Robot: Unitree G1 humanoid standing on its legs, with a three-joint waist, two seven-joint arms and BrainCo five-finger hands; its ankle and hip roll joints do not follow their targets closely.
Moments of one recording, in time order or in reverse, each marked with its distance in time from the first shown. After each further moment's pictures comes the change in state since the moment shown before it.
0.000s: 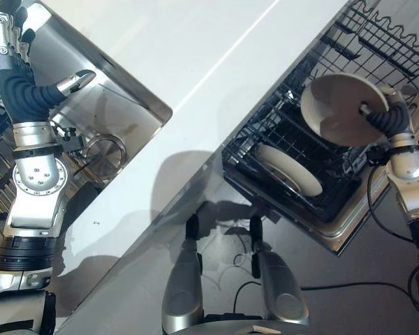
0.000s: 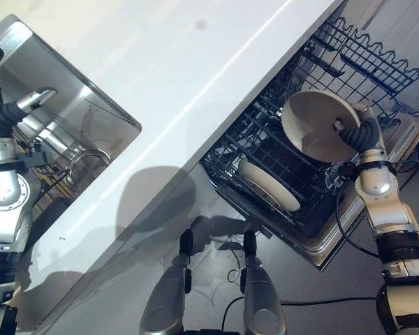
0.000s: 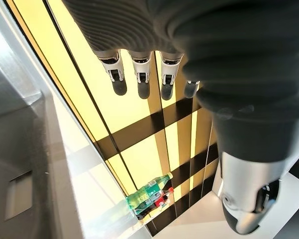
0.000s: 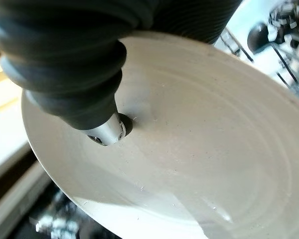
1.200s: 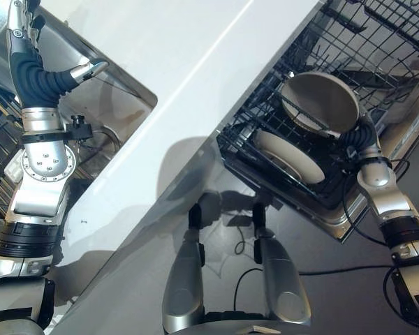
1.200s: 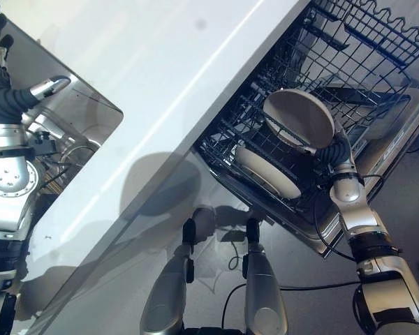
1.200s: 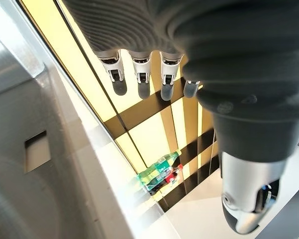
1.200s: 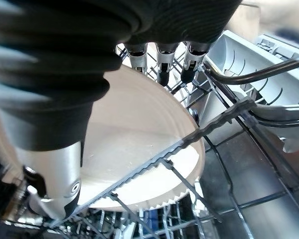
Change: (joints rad) left arm -0.068 0.020 -0.077 0.017 0.041 0.065 0.037; right arm 0.012 0.138 0.045 0.059 0.041 0.028 -0.067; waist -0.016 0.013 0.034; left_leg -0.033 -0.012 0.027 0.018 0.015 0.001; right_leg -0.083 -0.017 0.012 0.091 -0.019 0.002
